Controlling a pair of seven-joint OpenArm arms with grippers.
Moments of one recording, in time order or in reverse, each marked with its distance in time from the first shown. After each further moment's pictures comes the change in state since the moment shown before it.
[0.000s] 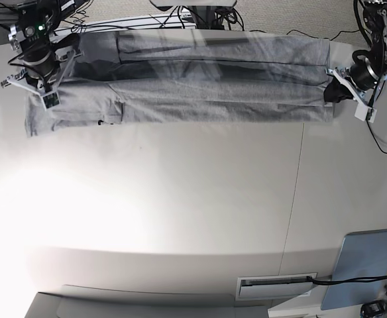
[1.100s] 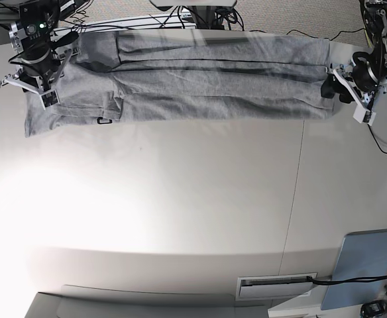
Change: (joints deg) left arm 0.0 0.0 0.0 4.6 4.2 5.1 4.7; right arm 0.1 0.0 0.0 0.0 -3.6 -0.2 1.3
